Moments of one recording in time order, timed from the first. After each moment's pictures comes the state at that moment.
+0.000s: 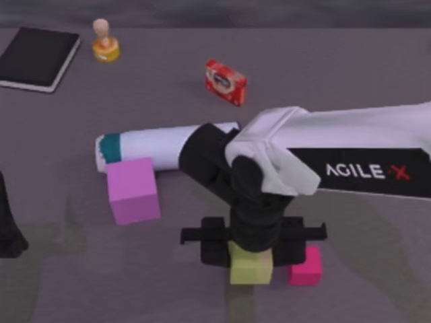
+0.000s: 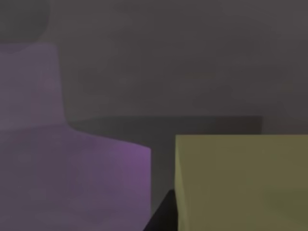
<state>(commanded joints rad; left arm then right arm) 0.00 0.00 0.00 0.00 0.00 0.00 0.87 2.06 1.38 -0.87 0.02 0.87</state>
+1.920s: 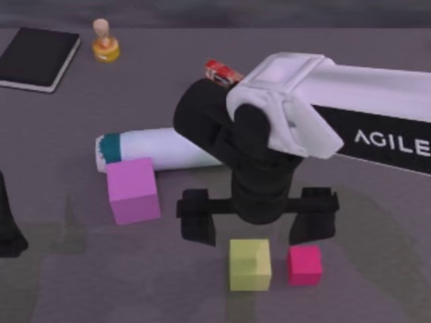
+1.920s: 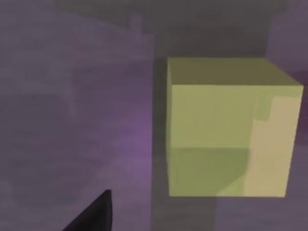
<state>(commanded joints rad) 0.00 0.01 0.01 -0.01 0.00 0.00 0.87 1.97 1.53 -1.11 0.02 0.87</state>
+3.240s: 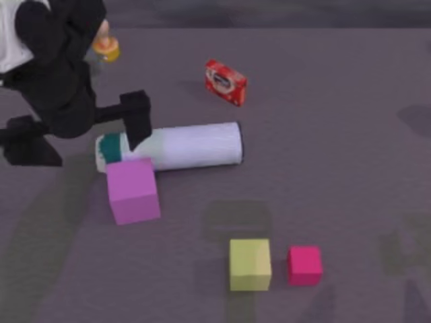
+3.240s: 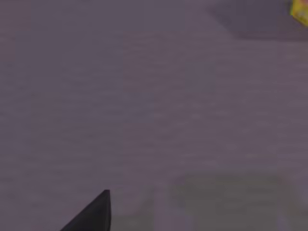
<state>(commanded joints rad) -0.34 1.70 1.32 -0.97 0.00 -0.51 0.15 0.36 0.16 -0.30 0.07 0.12</state>
